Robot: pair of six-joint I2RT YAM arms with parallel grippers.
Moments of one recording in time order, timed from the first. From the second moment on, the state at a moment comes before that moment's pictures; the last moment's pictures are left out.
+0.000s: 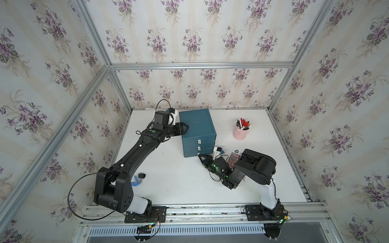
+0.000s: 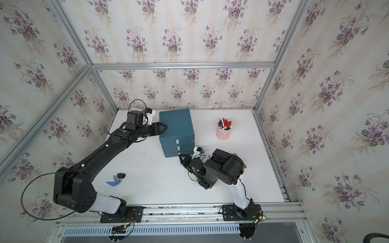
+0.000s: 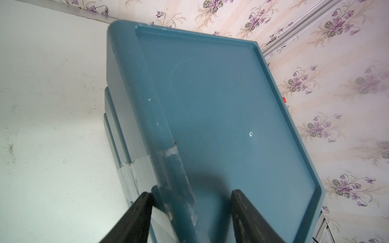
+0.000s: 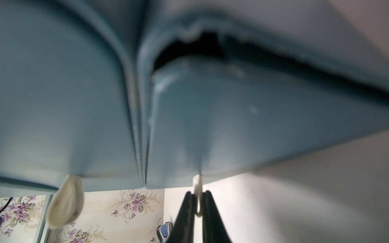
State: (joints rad) left arm -0.28 1.47 1.17 -0.36 0.36 -0.42; right arm 0.91 2.04 0.51 1.28 0.12 1.38
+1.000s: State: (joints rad) left arm -0.28 1.45 1.17 -0.39 0.34 -0.40; right arm 1.23 1.44 0.31 0.62 0.20 1.24
